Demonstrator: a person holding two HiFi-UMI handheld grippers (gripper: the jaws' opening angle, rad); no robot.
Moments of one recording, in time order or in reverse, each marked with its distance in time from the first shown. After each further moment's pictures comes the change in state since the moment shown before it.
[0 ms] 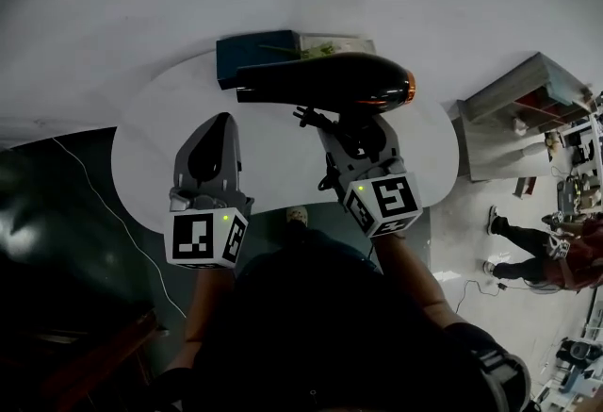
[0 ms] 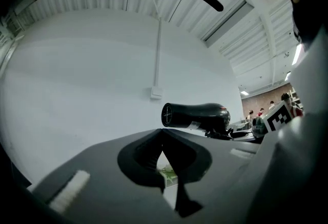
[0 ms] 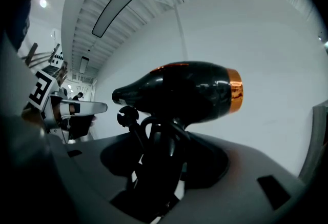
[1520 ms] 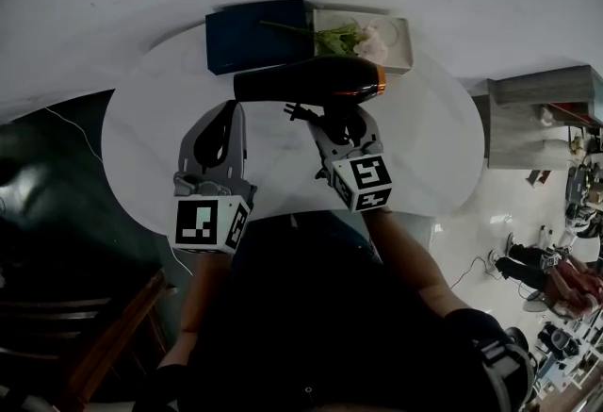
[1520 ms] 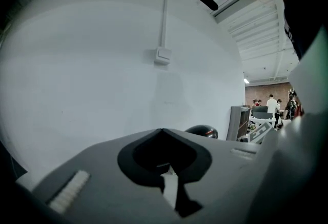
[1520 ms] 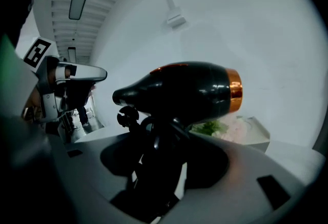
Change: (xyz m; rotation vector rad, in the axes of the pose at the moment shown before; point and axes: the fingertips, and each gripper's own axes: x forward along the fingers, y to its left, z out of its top) left arm 0.088 0.030 -0.088 -0.015 0.220 -0.021; right arm 0.096 -0.028 -0.159 0.125 0.300 0.069
